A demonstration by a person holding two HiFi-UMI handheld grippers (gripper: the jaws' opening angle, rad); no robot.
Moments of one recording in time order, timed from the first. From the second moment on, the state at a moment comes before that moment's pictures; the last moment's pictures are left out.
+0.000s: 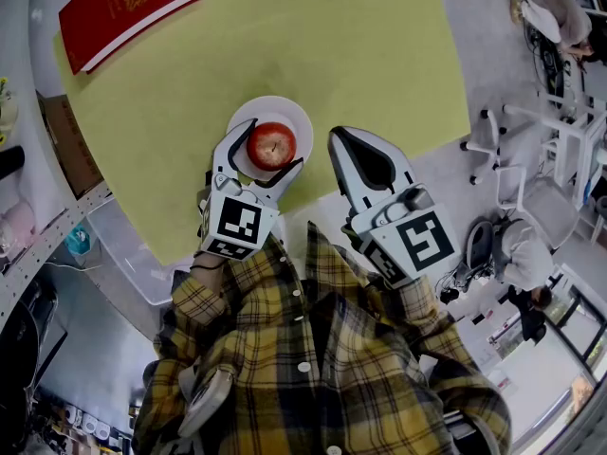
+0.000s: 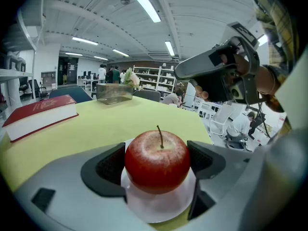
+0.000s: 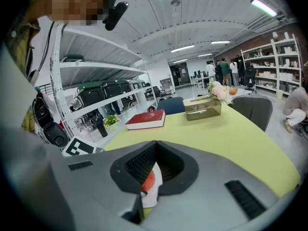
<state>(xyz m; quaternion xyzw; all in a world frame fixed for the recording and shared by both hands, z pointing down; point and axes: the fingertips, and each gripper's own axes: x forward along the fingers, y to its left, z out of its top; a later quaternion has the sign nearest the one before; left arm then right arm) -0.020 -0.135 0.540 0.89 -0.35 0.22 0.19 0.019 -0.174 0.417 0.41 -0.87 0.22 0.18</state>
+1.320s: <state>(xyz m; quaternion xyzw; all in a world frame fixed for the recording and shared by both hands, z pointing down) -0.049 -0.159 0.402 0.90 -0.39 0.17 0.13 -0.003 -0.180 0.329 0.39 -0.90 0.16 0.13</state>
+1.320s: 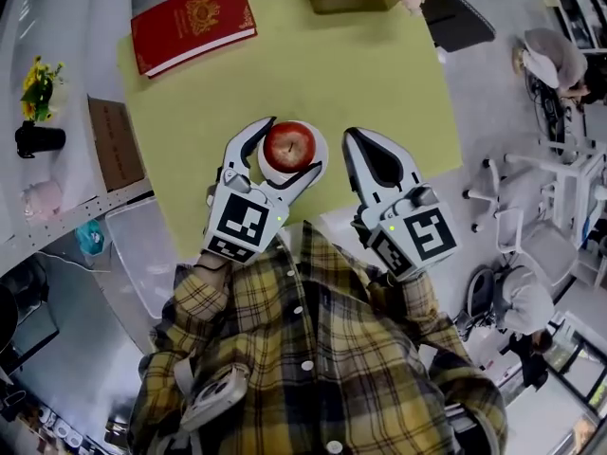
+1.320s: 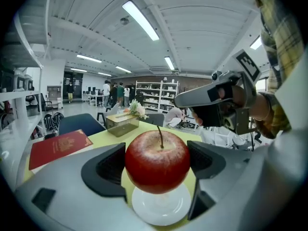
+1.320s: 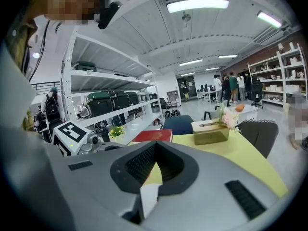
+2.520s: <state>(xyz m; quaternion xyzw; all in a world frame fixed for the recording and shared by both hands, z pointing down) -0.110 -0.148 0.279 0.89 -0.45 0.07 0.09 -0.031 -0.167 0.278 0.35 -0.92 0.12 0.10</state>
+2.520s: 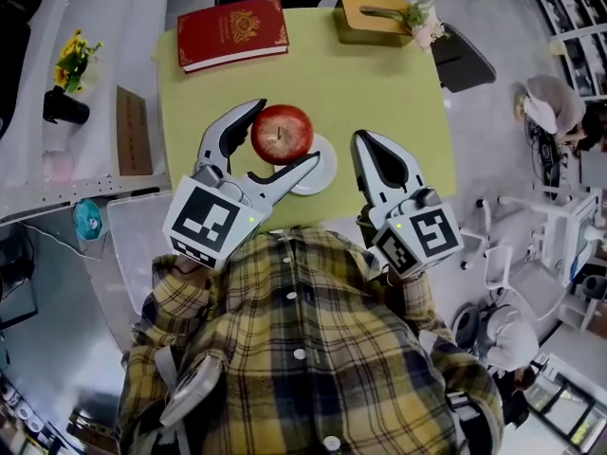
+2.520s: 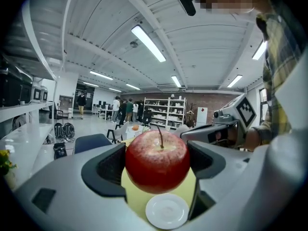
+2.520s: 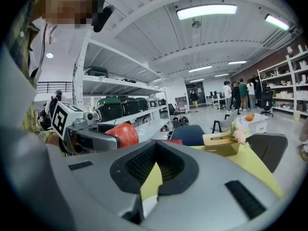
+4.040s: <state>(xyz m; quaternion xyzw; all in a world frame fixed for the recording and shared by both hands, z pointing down) -0.120 -0.150 0.275 0.90 -0.42 0.09 0.05 -0.048 -0.163 0.279 0.31 -0.94 0.12 0.12</state>
